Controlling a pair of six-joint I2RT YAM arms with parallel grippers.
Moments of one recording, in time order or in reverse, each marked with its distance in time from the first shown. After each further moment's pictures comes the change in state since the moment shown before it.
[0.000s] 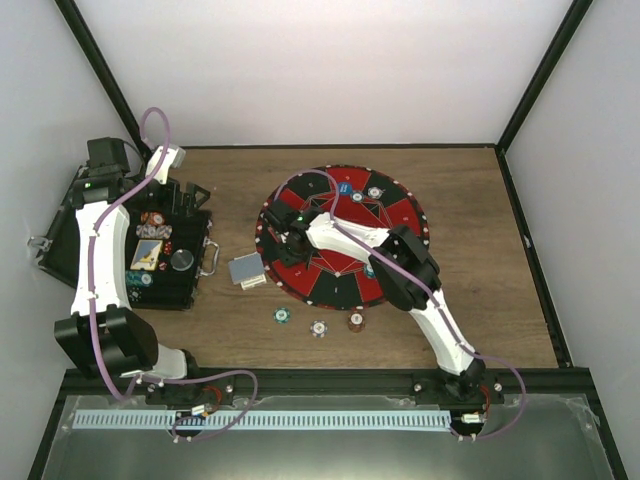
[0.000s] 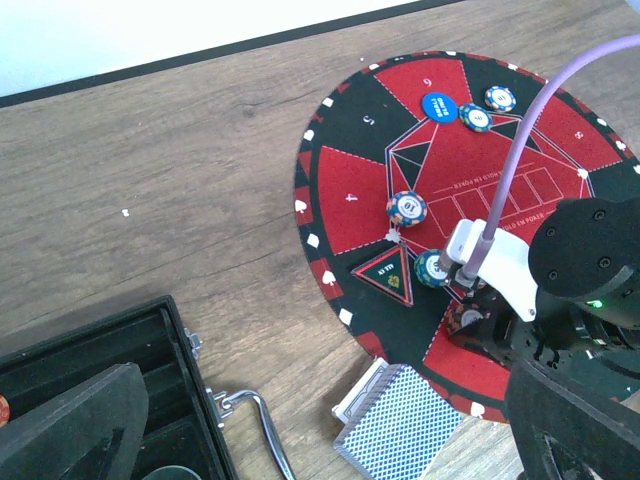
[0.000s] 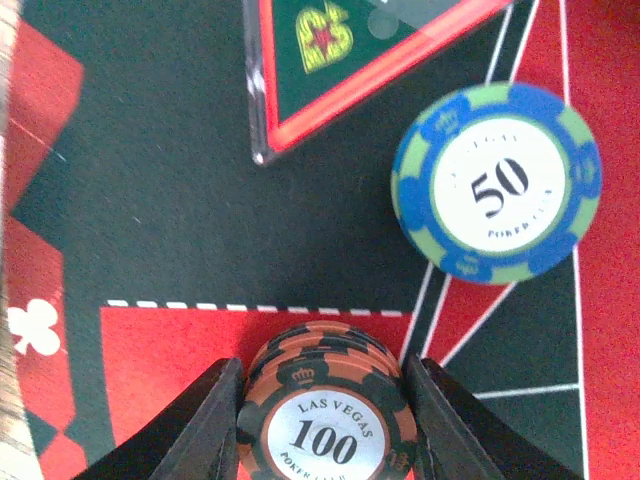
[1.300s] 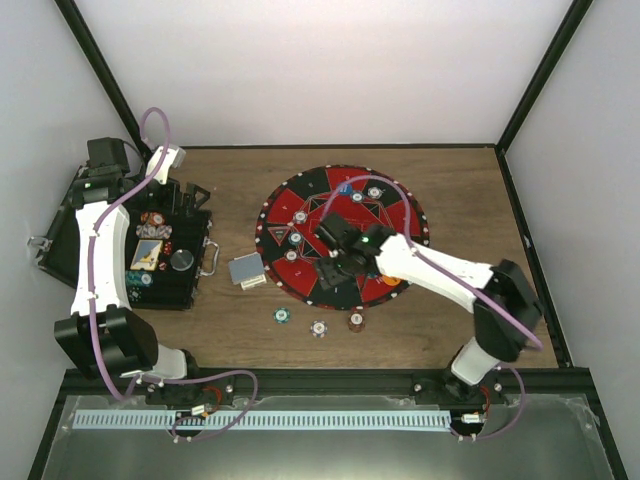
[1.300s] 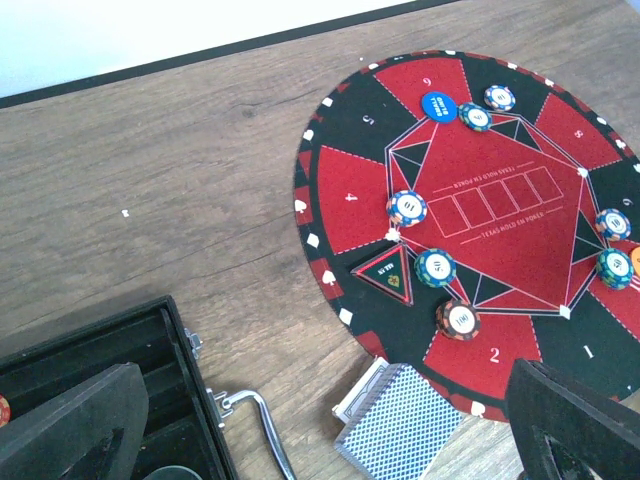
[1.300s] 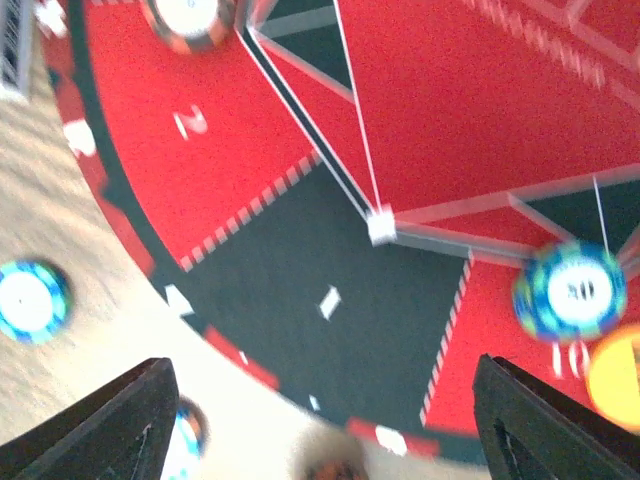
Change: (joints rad) left arm 0.000 0.000 0.000 -0.001 0.001 0.003; right arm 0.009 -0.621 -0.526 -0.004 0.040 0.065
